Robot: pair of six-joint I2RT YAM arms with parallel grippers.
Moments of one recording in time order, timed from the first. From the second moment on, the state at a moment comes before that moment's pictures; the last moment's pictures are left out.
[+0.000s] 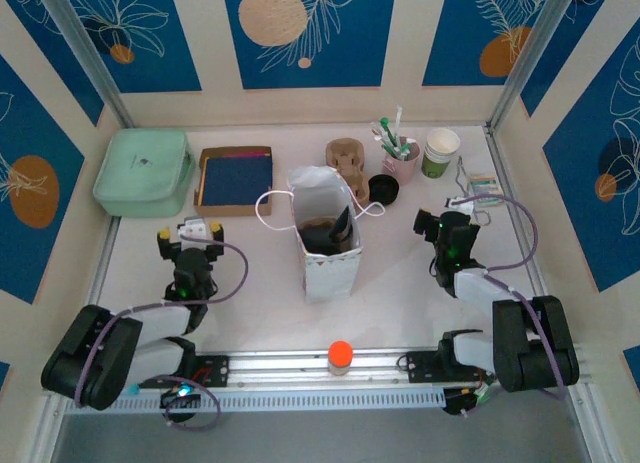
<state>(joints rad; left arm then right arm) -0.32 1.19 0.10 0.94 -0.64 0.10 0.07 1.22 0.35 0.38 0.31 0.24</state>
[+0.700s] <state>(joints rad) -0.29 1.34 0.08 1.17 -0.60 0.08 0.03 1.23 0.33 0.52 0.28 0.24</state>
